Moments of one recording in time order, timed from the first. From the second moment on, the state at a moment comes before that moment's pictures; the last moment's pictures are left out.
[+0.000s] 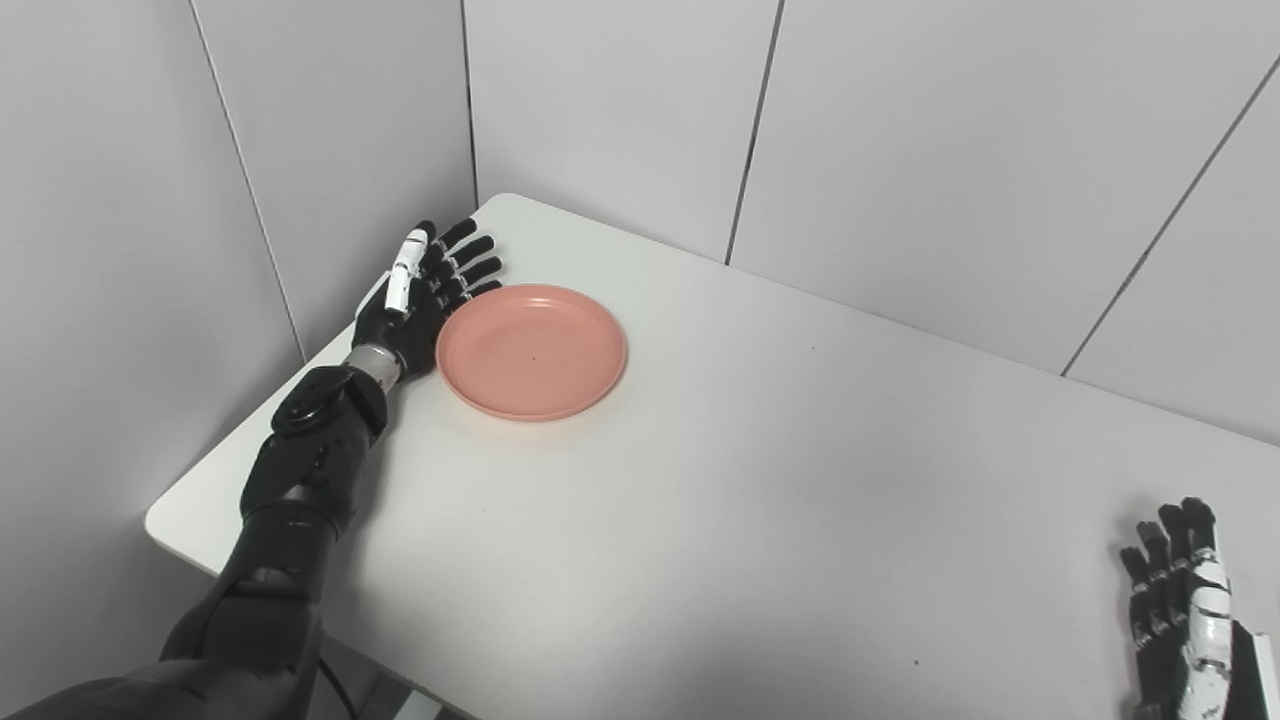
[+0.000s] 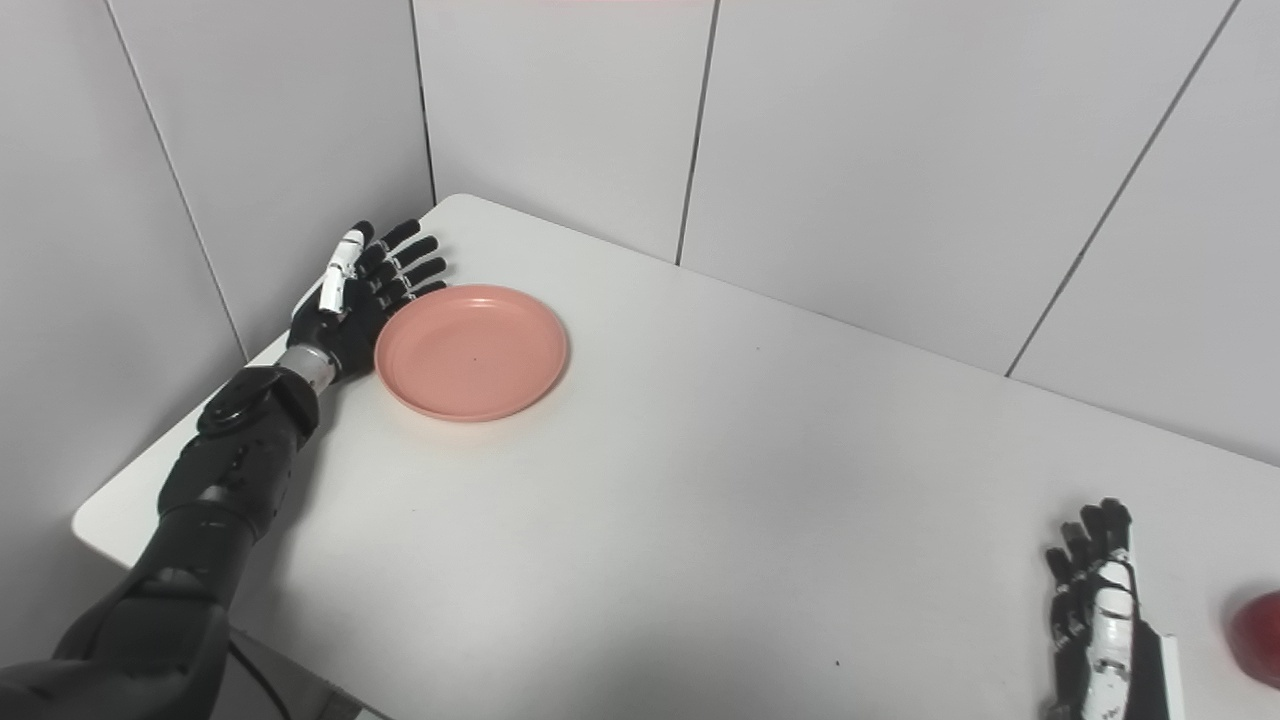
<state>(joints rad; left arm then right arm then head) -0.43 0.43 0.40 0.65 -0.52 0.08 -0.32 -0.06 -0.10 -0.07 0.05 0.24 -0.14 0.16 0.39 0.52</state>
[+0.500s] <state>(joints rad) -0.41 0.40 0.39 0.58 -0.52 0.13 -0.30 -0.06 -0.10 -0.07 0.05 0.24 -0.14 0.16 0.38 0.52</state>
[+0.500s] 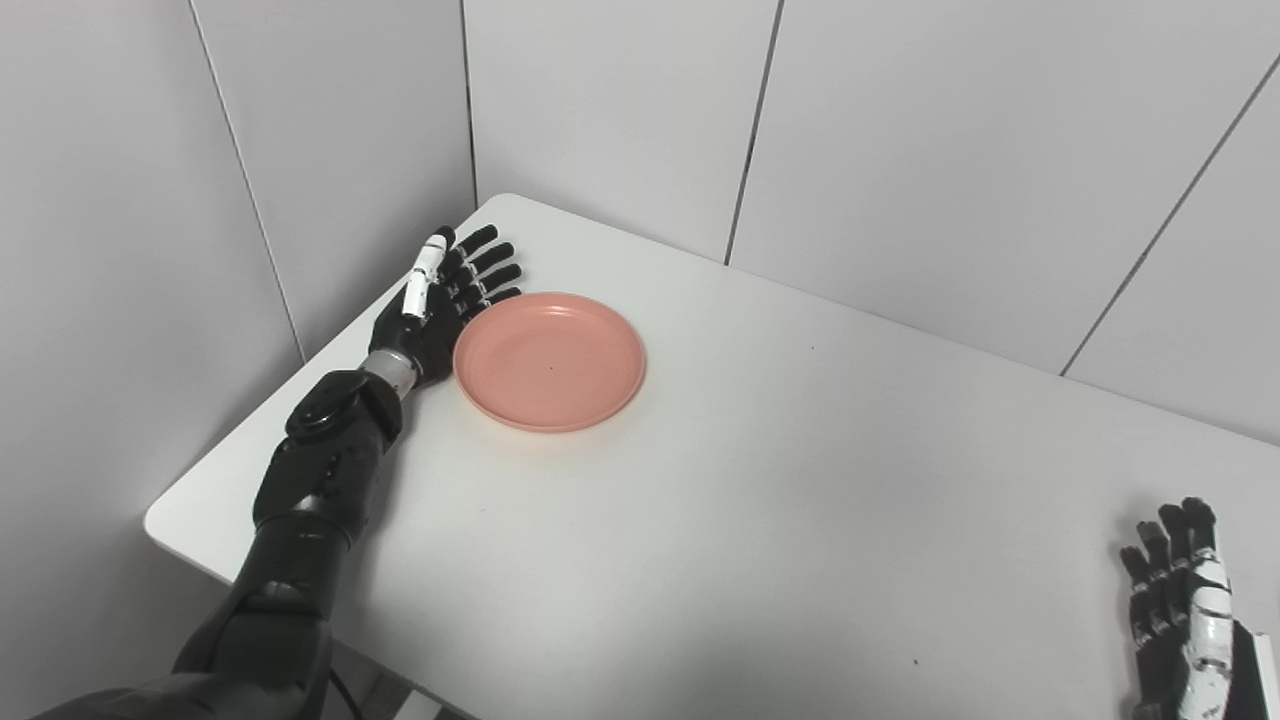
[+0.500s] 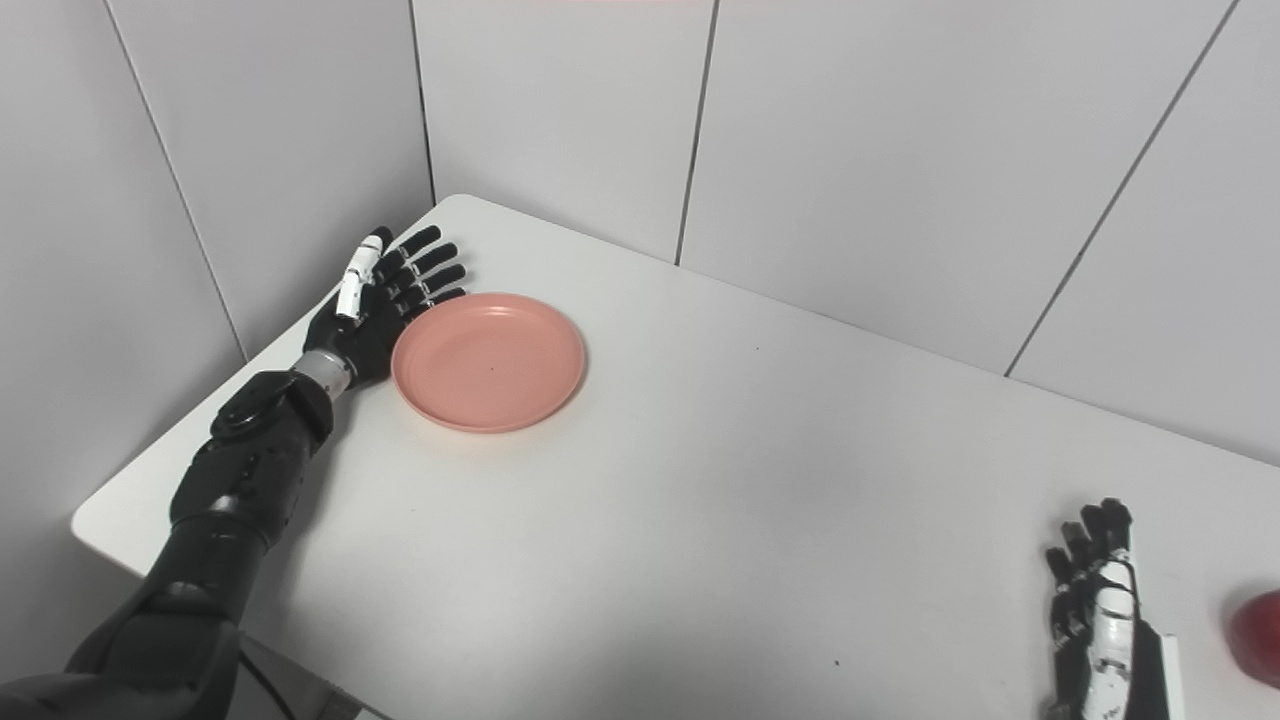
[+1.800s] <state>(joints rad) -0.37 0.29 0.36 0.42 -0.51 0.18 -0.22 -0.06 -0.10 -0.07 0.06 0.23 -0.15 0.17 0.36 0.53</state>
